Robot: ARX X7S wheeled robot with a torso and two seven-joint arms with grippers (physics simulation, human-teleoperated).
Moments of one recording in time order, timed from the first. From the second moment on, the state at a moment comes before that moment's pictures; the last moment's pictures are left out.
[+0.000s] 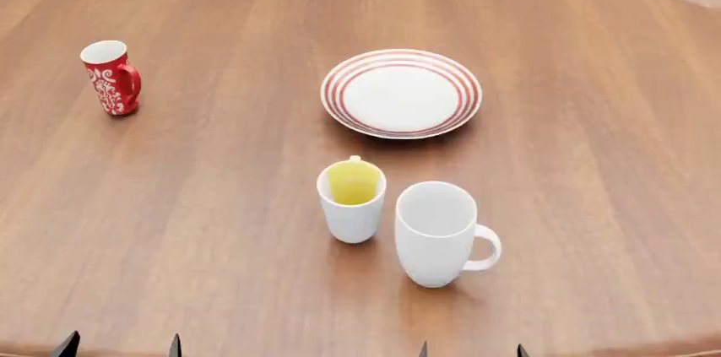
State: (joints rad) left arm 0.00 0.00 0.00 0.00 0.00 0.00 0.00; right arm 0.00 0.00 0.00 0.00 0.00 0.00 0.00
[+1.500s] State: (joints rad) left arm -0.29 -0.13 0.11 0.40 -0.16 -0.59 -0.14; right arm 0.60 0.22 0.15 -0.34 0.13 0.86 0.25
